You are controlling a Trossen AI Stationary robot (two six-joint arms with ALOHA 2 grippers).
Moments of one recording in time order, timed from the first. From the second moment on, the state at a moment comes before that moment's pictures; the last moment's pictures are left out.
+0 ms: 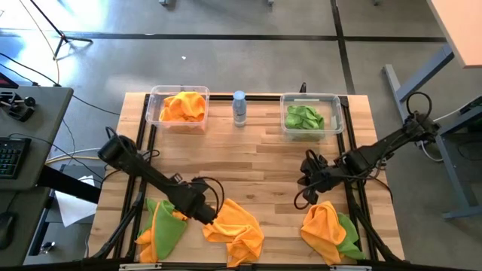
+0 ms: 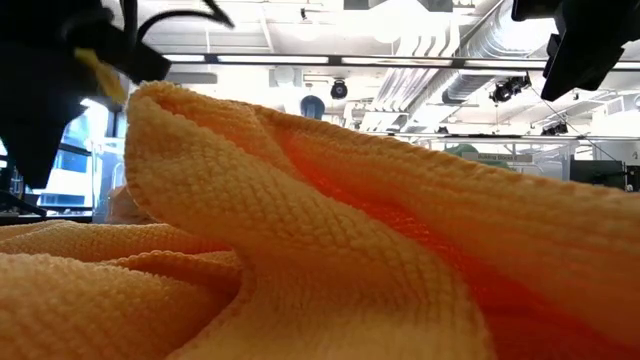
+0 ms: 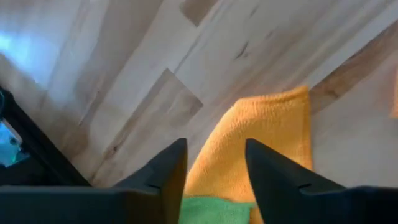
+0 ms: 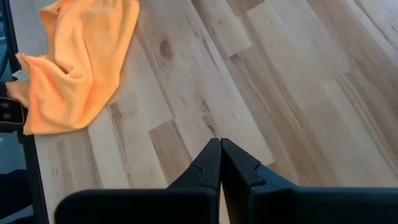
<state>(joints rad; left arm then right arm) -0.55 1.85 1.27 -1.30 -0.17 -1.29 0.49 1.09 0.84 -0.76 0.28 0.88</state>
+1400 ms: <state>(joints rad) -0.64 1.47 1.17 -1.25 -0.23 -1.74 0.50 1.09 0.84 -0.74 0.35 0.80</state>
